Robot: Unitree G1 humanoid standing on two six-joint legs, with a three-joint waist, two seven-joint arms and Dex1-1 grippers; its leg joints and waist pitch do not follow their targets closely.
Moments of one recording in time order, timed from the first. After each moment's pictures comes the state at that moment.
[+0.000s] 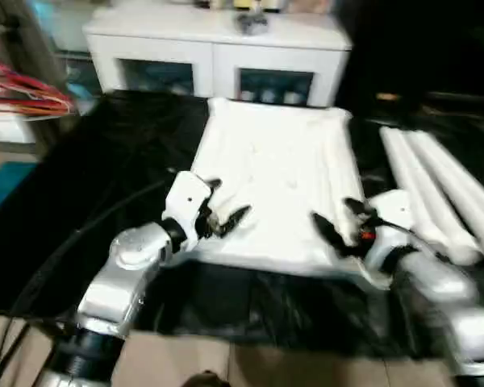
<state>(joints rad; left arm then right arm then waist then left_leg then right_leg) -0.34 0.26 -0.16 0.06 -0.12 0.25 -0.54 -0.13 -0.43 -0.03 -0.15 0.31 0.42 0.44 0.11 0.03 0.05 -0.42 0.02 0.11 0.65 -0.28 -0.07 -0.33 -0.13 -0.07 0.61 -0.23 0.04</state>
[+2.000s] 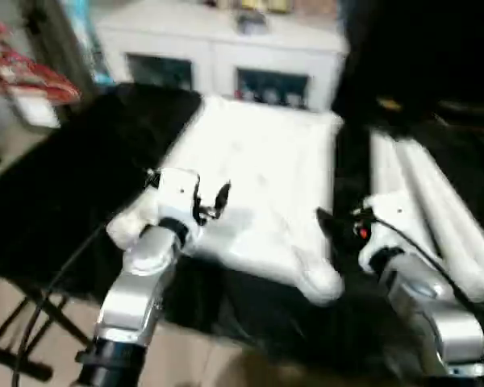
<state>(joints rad) -0.25 0.11 -0.07 -0.02 -0.07 0.28 -0.22 -0.10 -0.22 -0.01 -0.18 0.23 0.46 0.24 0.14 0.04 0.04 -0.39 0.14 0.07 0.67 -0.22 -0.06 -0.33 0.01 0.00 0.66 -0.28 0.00</state>
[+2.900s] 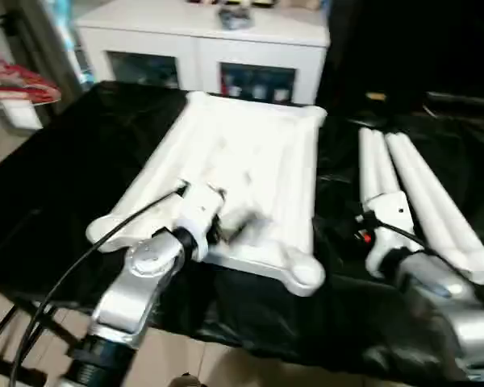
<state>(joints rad) -0.26 0.33 -0.25 0.02 -0.12 0.26 -0.69 -0.08 -0.49 0.01 -0.24 0.28 0.54 0.54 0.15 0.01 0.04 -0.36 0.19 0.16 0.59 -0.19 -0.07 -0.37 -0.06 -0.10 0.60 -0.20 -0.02</state>
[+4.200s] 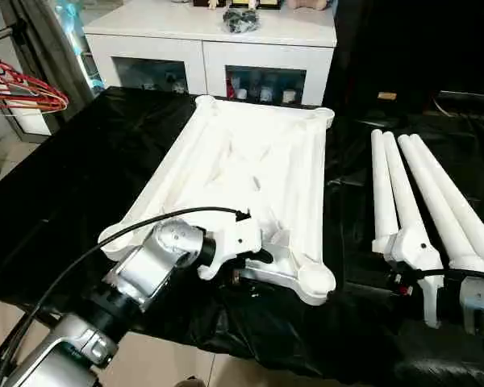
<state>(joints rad) -0.54 0.37 -0.52 0.31 -0.05 0.24 -1.17 0.08 -0.78 0.01 -0.43 0.42 0.65 0.86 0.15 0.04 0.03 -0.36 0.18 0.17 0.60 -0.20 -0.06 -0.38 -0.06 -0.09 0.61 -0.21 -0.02</state>
